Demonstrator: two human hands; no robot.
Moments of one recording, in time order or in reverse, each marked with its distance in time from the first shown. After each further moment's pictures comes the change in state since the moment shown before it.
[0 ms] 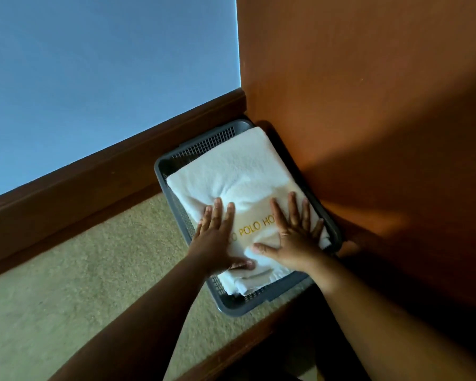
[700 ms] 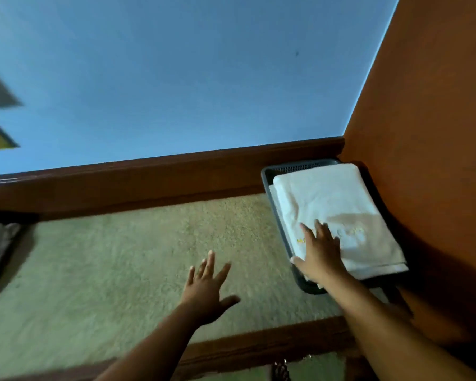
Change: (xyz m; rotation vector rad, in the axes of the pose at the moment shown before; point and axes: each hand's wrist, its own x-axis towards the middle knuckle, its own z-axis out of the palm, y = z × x) left_hand -0.255 -0.117 0.054 0.009 0.111 -0.339; right_hand -0.084 -0.145 0.032 -0.212 0.151 -0.168
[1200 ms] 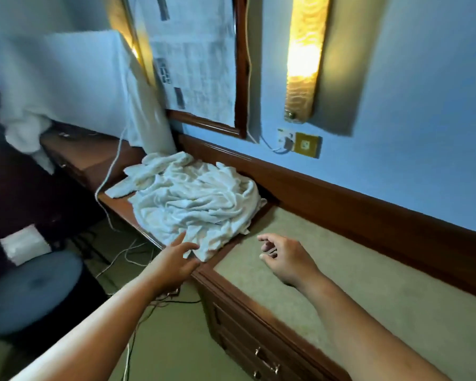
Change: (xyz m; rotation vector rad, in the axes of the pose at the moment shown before) left_hand -0.459 -0.364 -0.053 -0.488 0.567 -0.761; right_hand -0.229 -0.531 0.070 0.312 -0.279 -1.071
